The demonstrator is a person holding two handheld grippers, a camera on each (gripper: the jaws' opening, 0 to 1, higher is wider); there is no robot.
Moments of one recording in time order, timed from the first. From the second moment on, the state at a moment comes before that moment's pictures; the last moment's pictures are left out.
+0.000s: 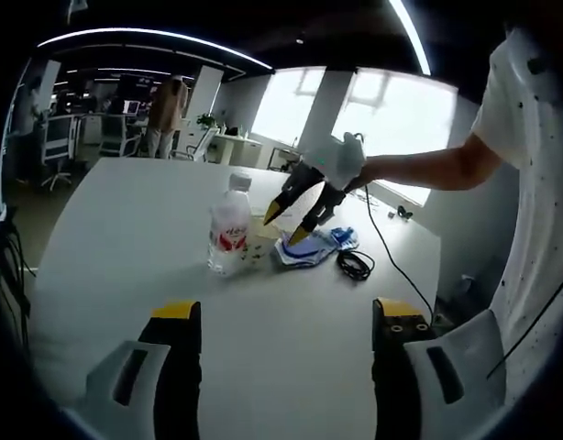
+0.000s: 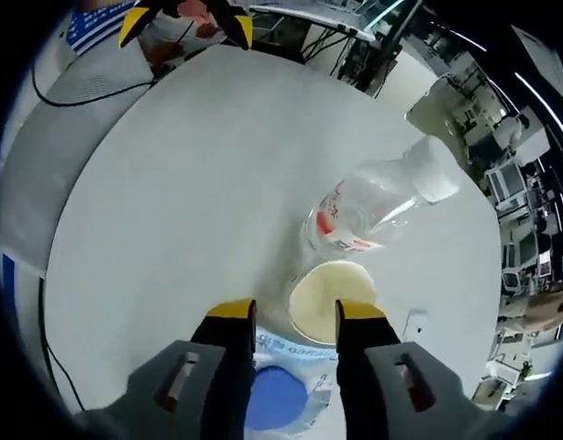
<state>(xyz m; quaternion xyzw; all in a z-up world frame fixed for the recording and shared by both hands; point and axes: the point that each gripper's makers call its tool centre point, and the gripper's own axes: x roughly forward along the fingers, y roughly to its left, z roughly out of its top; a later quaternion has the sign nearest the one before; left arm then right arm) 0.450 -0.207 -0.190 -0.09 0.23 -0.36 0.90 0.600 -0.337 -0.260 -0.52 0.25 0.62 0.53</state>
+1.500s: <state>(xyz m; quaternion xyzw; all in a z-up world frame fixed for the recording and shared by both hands) 0.445 -0.226 -0.133 -0.02 0.21 -0.39 0.90 0.568 -0.382 -0.196 -0.41 0.24 0.55 0.69</state>
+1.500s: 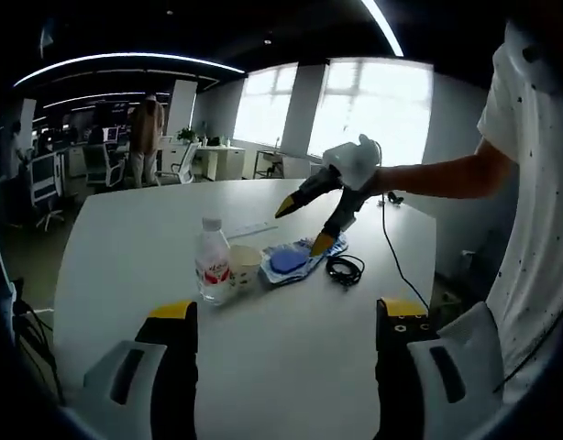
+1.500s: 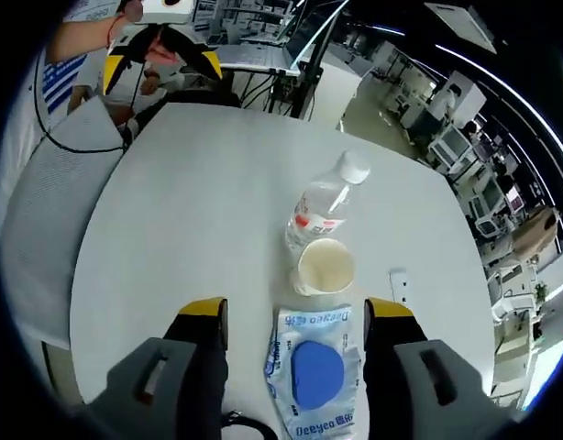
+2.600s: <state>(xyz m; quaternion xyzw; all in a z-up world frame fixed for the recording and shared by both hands) 0.429 -0.298 -0.120 0.06 0.21 -0.45 0.87 0.476 -0.541 -0.148 -0.30 0.25 0.41 0.82</state>
